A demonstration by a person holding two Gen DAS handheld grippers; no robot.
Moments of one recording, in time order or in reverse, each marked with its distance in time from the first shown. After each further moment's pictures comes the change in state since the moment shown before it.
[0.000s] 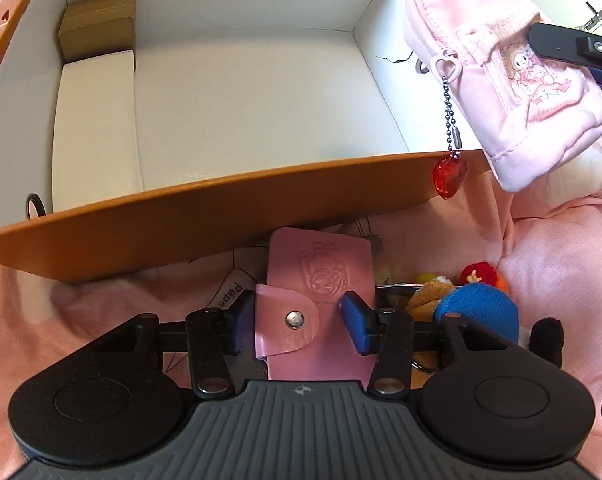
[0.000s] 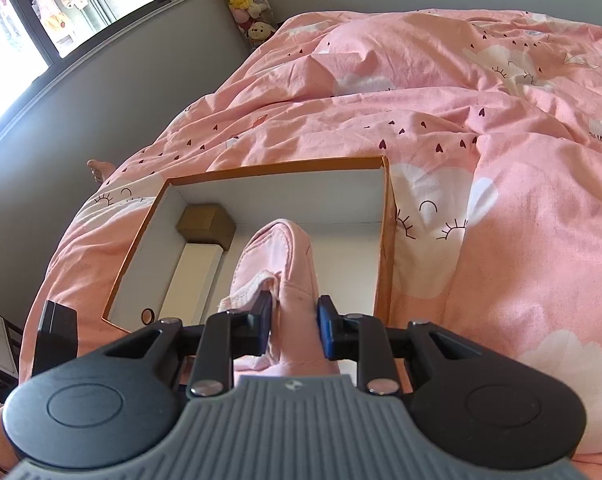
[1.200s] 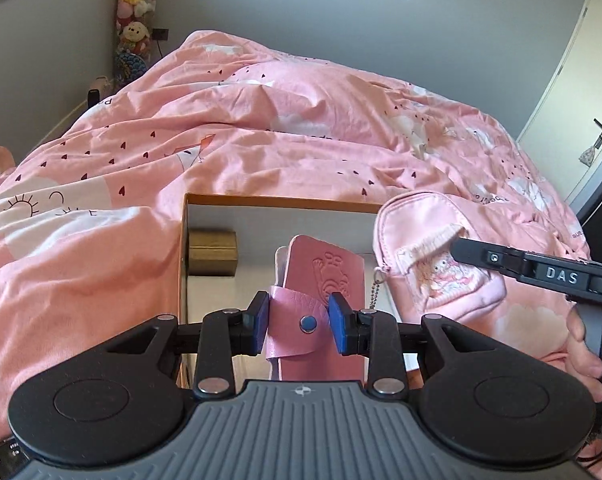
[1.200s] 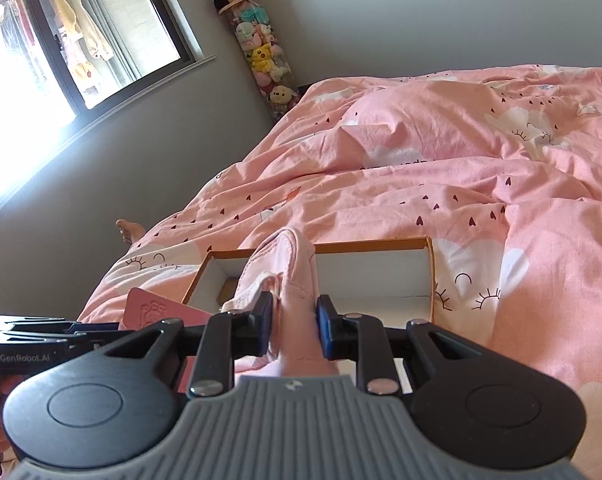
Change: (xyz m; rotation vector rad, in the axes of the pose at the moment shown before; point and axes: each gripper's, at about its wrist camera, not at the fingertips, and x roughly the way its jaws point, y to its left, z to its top) left arm -0.151 0.002 0.045 -0.082 -0.455 0.119; right arm -0.015 0.039 0.017 -0.006 -0.207 0.043
